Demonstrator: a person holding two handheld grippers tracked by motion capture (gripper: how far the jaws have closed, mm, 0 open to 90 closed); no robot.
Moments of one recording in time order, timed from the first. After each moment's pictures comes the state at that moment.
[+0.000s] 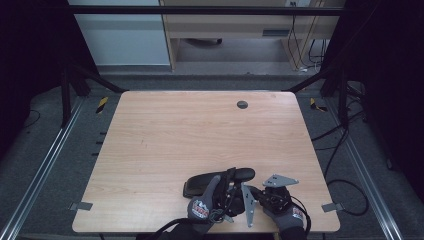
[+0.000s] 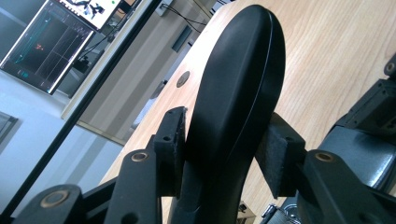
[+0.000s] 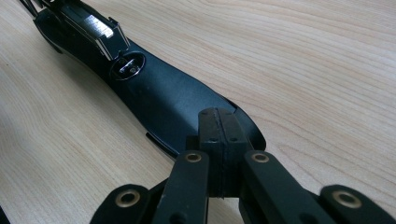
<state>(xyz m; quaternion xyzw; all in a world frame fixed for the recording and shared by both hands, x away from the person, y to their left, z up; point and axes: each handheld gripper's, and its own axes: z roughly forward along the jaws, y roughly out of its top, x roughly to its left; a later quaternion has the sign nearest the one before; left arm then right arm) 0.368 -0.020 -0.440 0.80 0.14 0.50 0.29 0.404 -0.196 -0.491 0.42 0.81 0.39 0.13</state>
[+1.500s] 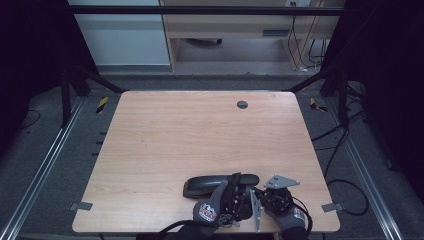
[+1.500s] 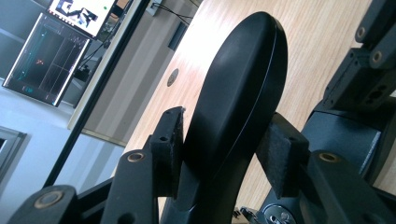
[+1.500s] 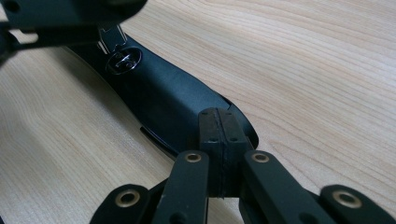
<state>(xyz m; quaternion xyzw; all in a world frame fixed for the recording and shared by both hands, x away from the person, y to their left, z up) 0.365 -0.038 -0.468 0.81 0.10 0.52 0.25 0.403 -0.200 -0.492 0.41 0.81 0.39 0.14</state>
